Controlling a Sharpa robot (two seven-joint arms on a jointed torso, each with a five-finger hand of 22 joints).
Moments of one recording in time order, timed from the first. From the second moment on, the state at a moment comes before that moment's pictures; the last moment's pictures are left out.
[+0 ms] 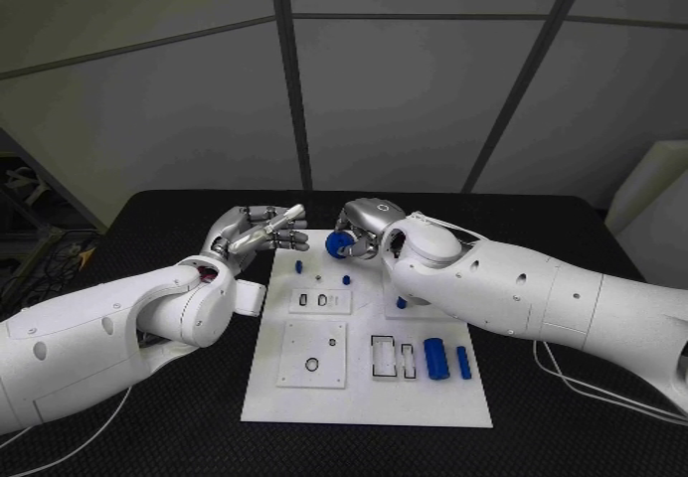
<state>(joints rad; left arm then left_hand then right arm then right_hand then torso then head) 1.09 -0.92 0.07 1.61 -0.13 -0.44 0.38 1.28 -0.02 0.07 0.09 0.05 0.94 0.20 0.15 0.08 1.05 0.15 0.14 0.08 1.12 0.10 0.21 0.25 0.19 1.00 0.20 0.42 0.19 1.22 -0.38 -0.01 1.21 -1.65 -0.32 -0.33 1.44 -0.06 0.16 0.09 0.30 0.99 0.15 0.13 0.09 1.44 0.06 1.40 1.31 1.47 -0.01 1.53 1.31 0.06 1.45 0.09 1.48 1.31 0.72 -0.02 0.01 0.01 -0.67</state>
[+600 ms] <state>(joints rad) 1.09 -0.92 0.07 1.61 -0.13 -0.44 0.38 1.28 -0.01 0.07 0.08 0.05 0.94 0.20 0.15 0.08 1.05 0.15 0.14 0.08 1.12 0.10 0.21 0.25 0.19 1.00 0.20 0.42 0.19 1.22 -0.35 -0.02 1.17 -1.65 -0.29 -0.31 1.43 -0.07 0.17 0.10 0.29 0.99 0.14 0.13 0.09 1.44 0.06 1.40 1.31 1.47 -0.01 1.53 1.31 0.06 1.45 0.09 1.48 1.31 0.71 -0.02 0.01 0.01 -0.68</state>
